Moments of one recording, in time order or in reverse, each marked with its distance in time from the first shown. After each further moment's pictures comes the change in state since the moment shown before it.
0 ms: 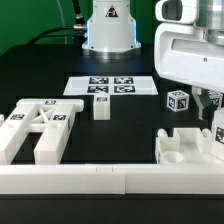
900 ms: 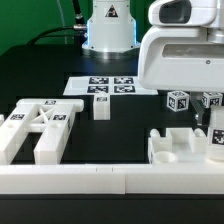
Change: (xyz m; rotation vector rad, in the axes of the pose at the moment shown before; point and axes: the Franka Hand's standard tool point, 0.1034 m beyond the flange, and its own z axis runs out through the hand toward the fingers) arm 0.003 0.003 -0.001 -0.014 0.011 -0.417
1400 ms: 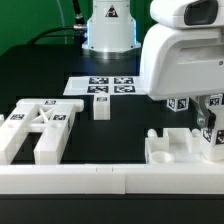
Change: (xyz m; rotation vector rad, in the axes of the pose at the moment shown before) arm 0.001 0.001 -0.001 -0.030 0.007 -0.557
